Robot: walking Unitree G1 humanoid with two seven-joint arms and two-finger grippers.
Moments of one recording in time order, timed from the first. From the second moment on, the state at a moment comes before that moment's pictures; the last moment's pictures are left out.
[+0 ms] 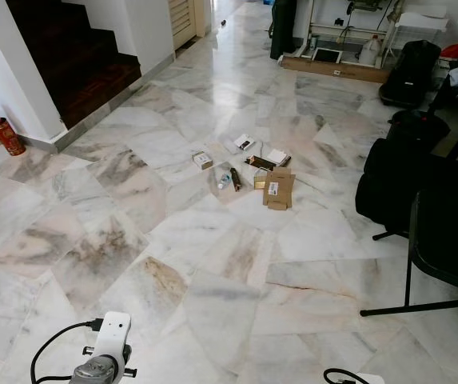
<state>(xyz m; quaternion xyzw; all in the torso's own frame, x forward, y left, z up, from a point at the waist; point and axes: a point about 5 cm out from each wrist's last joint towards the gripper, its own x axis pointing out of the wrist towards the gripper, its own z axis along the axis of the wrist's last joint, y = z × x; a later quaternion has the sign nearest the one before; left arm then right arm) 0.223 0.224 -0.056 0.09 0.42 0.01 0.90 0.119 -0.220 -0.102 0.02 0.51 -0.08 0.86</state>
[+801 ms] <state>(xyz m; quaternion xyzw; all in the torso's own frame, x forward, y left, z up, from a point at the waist) 0.222 0.220 -0.057 0.08 0.42 0.02 0.90 0.098 -0.229 -0.106 0.02 0.53 -0.09 0.84</state>
